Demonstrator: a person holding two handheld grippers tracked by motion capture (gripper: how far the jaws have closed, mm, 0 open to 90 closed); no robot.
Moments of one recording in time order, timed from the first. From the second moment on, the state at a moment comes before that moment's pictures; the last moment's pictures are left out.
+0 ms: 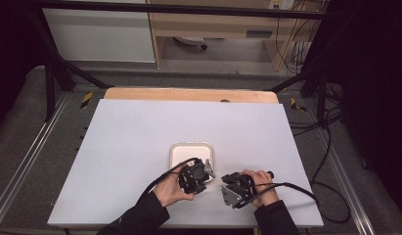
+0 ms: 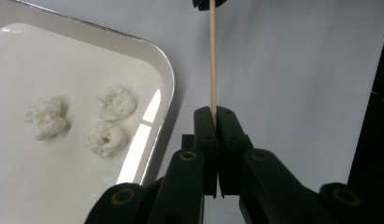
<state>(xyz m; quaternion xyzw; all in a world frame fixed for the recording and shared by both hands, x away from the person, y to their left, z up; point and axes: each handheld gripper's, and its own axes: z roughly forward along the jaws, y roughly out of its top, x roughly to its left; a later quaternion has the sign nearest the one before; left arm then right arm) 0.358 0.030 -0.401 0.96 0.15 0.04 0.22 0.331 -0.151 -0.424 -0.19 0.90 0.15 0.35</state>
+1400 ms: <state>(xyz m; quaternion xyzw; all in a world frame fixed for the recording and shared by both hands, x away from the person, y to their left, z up) 0.342 0.131 -0.396 0.90 0.25 0.11 0.33 0.353 -0.188 -0.422 0.23 0.89 0.31 0.24</state>
